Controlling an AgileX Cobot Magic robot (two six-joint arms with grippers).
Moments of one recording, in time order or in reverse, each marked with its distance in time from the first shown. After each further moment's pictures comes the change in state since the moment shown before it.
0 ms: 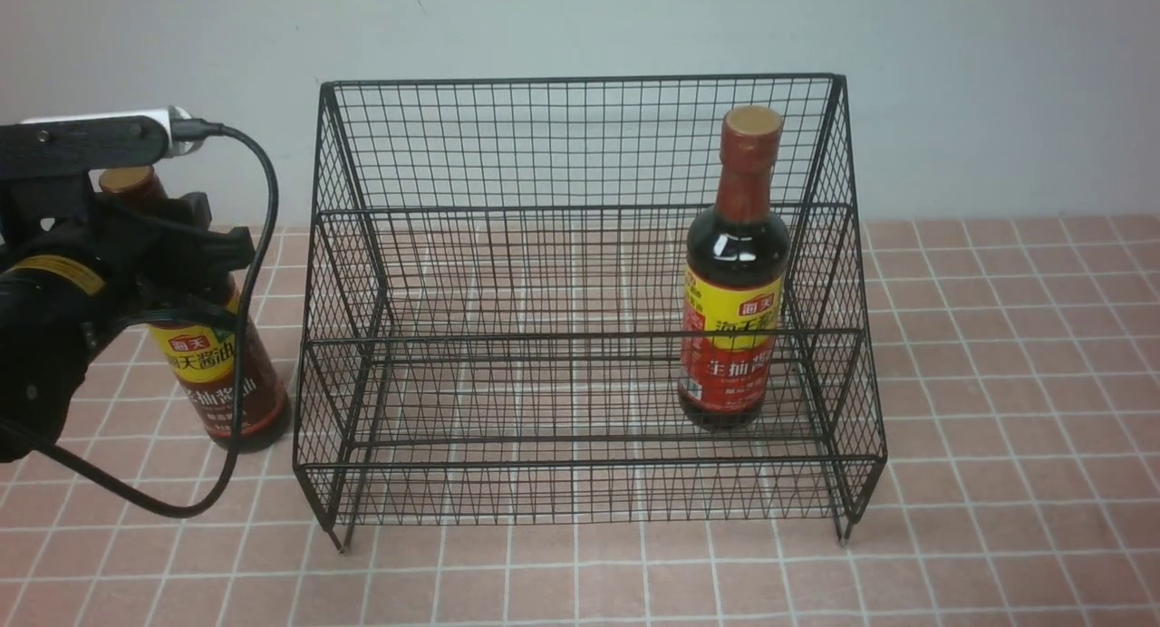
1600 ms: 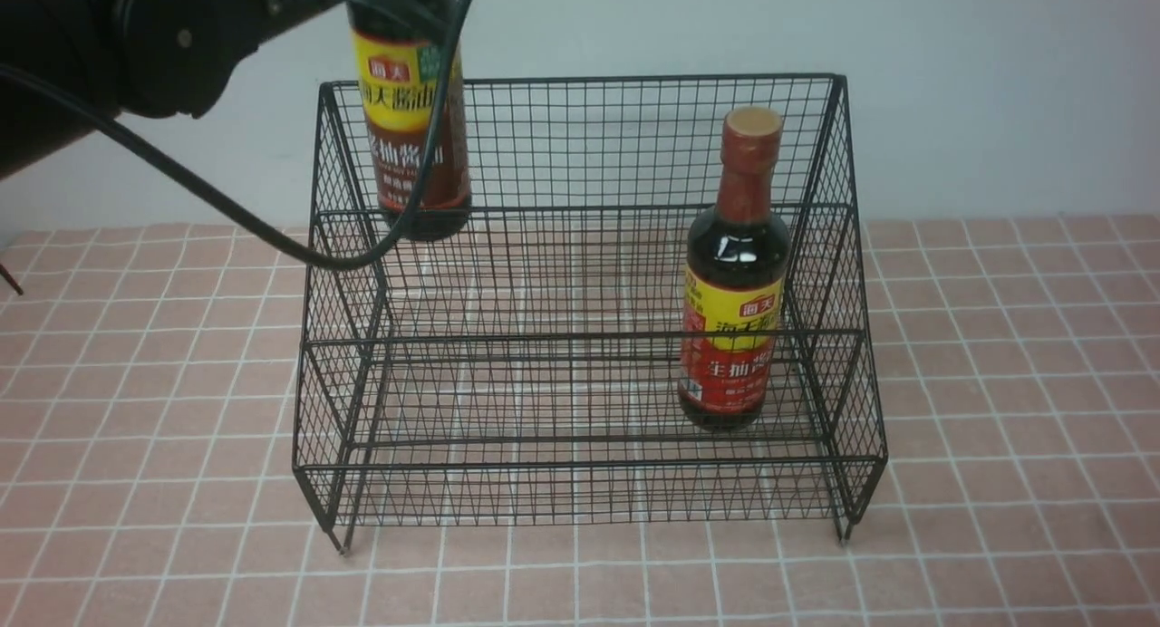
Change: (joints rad) right arm 0.000 0.000 0.000 0.000 0.000 0.000; left arm -0.328 0.089 -0.678 0.104 0.443 0.005
